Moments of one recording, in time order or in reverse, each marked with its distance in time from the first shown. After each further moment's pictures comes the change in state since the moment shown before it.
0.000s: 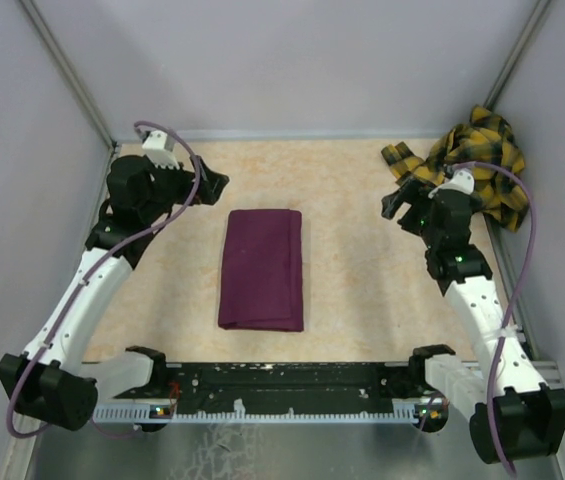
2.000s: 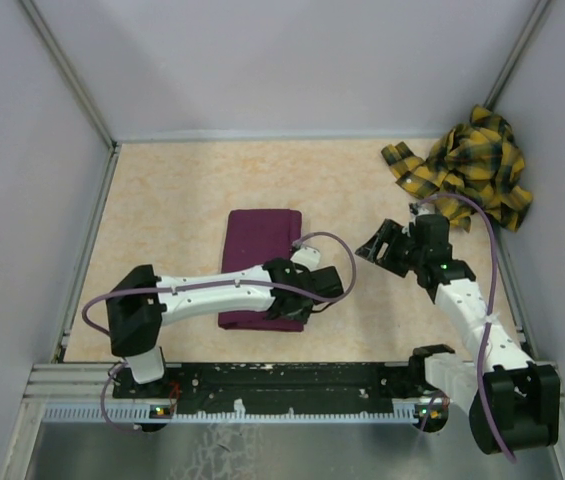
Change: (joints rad) left arm -0.994 0.621 0.265 -0.859 -0.731 -0.603; right arm 0.009 0.061 -0.205 -0.094 -0.397 0.084
